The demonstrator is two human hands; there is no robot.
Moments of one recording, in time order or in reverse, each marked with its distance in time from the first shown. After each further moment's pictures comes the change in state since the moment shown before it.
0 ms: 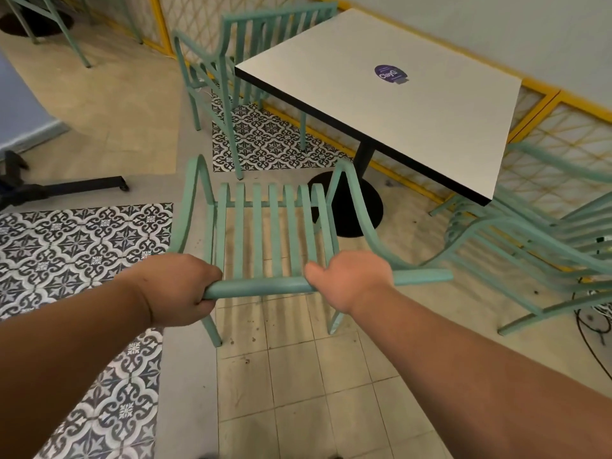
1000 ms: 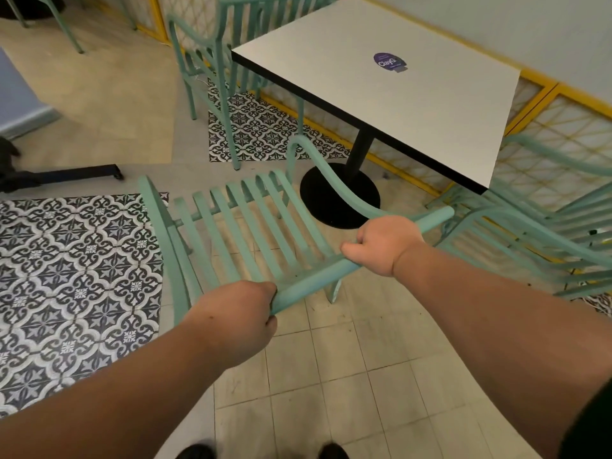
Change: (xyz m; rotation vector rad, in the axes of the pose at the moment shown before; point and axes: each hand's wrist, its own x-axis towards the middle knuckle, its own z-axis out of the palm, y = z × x) left_hand -0.012 0.117 0.013 -0.331 0.020 -0.150; right_hand 0.027 0.069 -0.012 -0.216 0.072 -0.168
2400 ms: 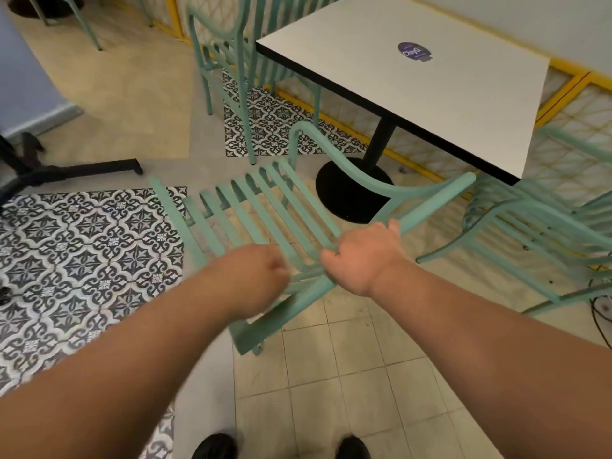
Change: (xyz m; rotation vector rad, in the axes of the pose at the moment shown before) left_hand 0.000 -0.046 -0.032 -0.278 -0.075 -0.064; right_hand -0.023 -0.112 -0.010 0.021 -0.008 -0.007
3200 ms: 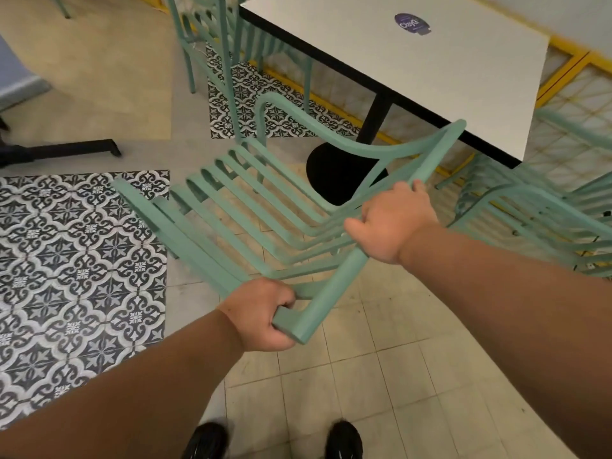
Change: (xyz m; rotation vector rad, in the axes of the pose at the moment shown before) left_hand 0.060 -0.053 0.117 -0.079 0.140 0.558; right_hand 0.015 0.049 0.000 -0.046 0.034 0.086
